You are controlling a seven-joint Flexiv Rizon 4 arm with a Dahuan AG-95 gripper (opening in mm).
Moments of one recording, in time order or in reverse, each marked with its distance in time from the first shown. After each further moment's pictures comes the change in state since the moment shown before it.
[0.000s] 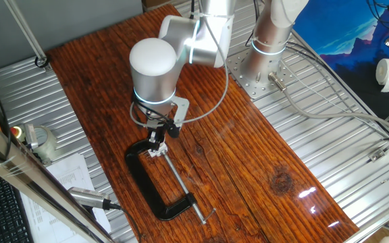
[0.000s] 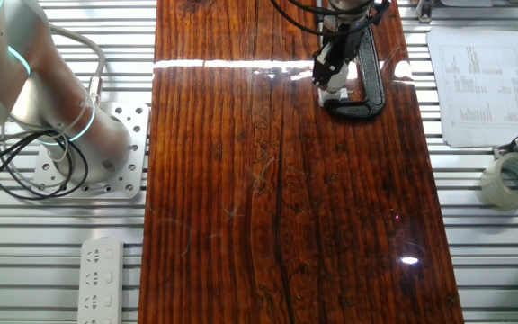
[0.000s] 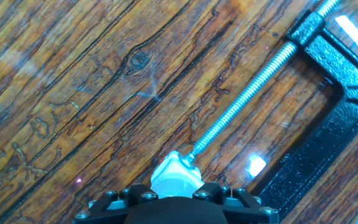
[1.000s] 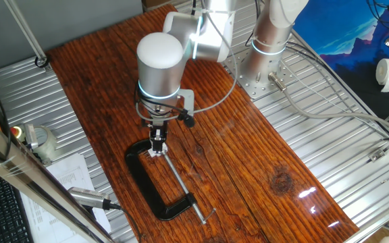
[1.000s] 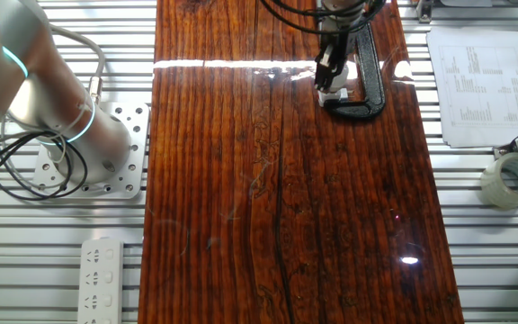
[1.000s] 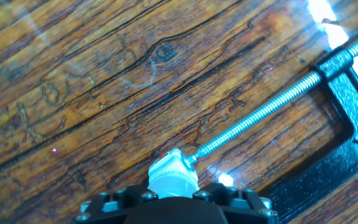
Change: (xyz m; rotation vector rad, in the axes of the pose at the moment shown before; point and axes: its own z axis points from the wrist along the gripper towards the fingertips) arm 0.000 0.000 -0.003 0.051 0.038 -0.256
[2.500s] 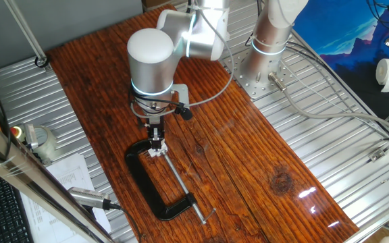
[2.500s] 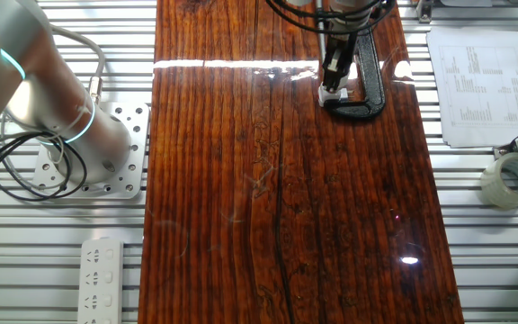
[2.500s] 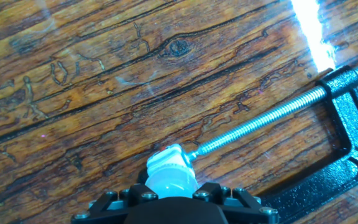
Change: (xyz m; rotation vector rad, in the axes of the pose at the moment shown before) arm 0.006 -0.002 -0.002 0.022 -0.047 -0.073
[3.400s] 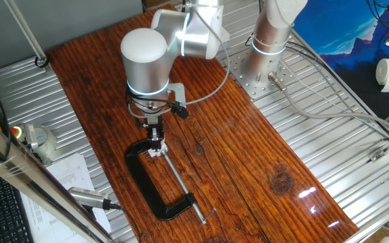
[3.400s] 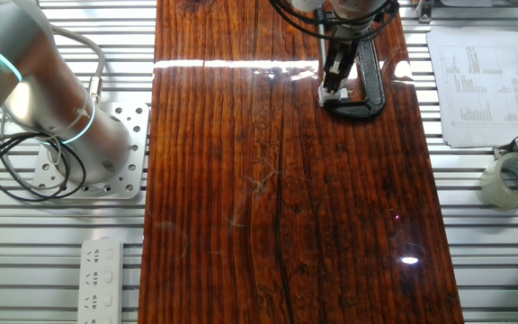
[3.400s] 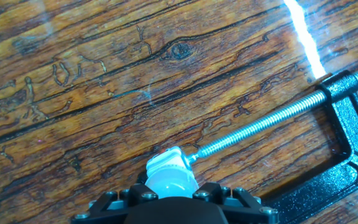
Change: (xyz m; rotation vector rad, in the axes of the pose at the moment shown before) arm 0.002 0.001 0.004 0.008 -0.026 -0.005
